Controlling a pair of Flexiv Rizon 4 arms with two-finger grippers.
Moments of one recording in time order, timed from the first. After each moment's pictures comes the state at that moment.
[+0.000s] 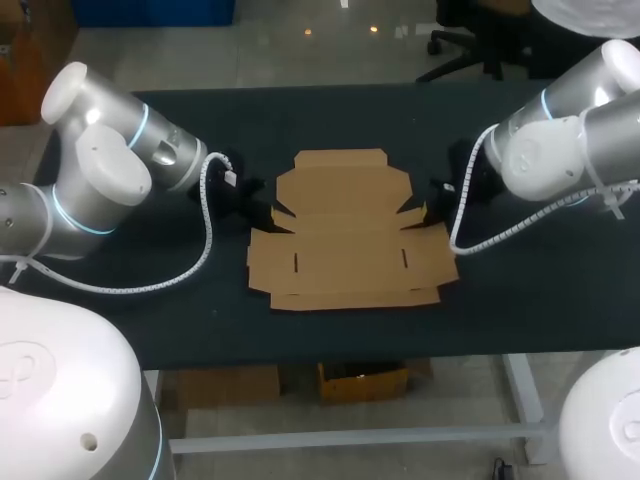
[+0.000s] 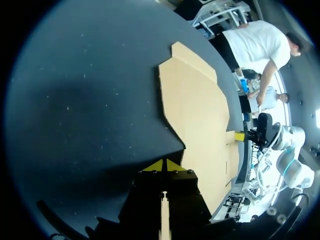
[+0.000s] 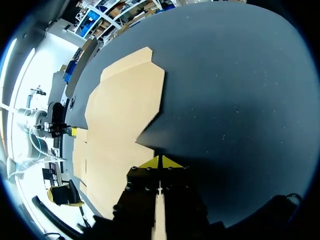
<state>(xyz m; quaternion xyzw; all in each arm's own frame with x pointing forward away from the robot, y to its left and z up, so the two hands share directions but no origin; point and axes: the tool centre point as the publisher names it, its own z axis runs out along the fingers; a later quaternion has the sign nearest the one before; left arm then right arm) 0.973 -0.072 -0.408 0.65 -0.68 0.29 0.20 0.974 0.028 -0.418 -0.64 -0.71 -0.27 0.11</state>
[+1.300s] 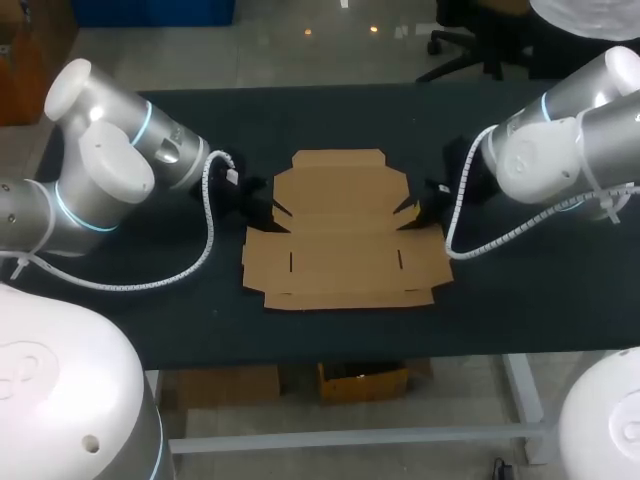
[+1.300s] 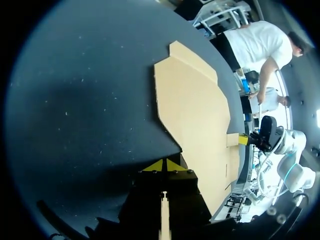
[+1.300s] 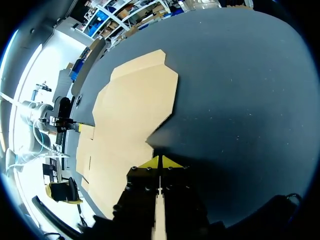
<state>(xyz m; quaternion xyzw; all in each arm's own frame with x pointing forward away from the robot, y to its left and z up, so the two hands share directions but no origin) 0.976 -0.073 -0.408 0.65 -0.68 0.29 0.20 0.971 0.042 -0.410 -0.62 -0.72 -0.29 0.11</state>
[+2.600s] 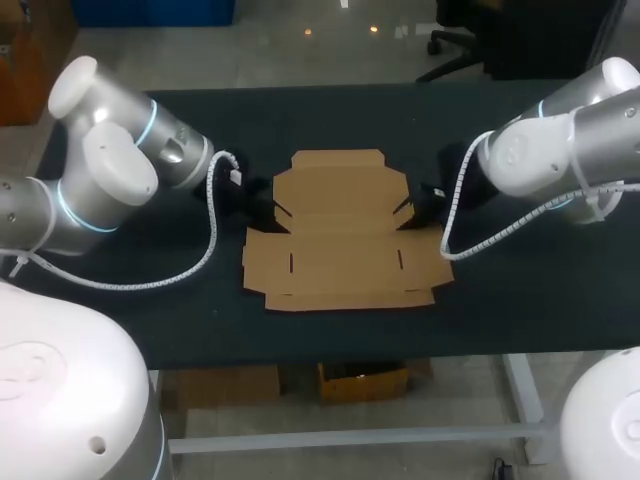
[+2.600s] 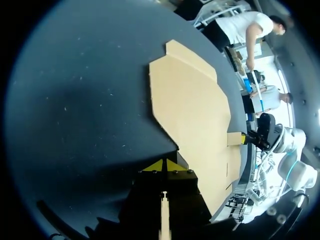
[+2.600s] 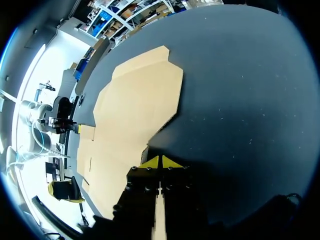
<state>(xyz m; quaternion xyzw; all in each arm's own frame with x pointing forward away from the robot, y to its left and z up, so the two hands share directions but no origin) 0.971 -0.078 -0.405 0.65 -0.68 0.28 0.18 0.974 0.052 -0.420 -0.61 -0.72 -0.31 0.12</state>
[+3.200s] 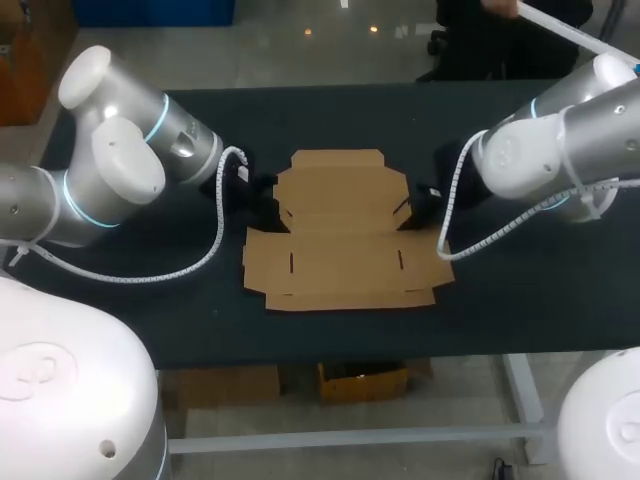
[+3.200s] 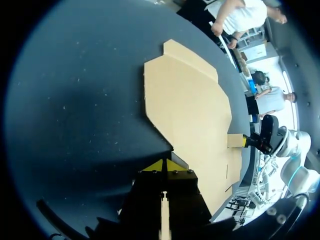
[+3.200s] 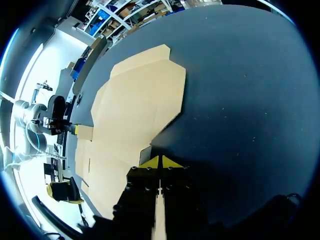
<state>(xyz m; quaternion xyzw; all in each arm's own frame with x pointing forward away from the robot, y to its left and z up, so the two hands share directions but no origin) 0.970 -0.084 -0.399 0.66 -0.68 0.27 0.17 0.972 0.057 -0.420 -0.62 -0.71 -0.29 0.12</state>
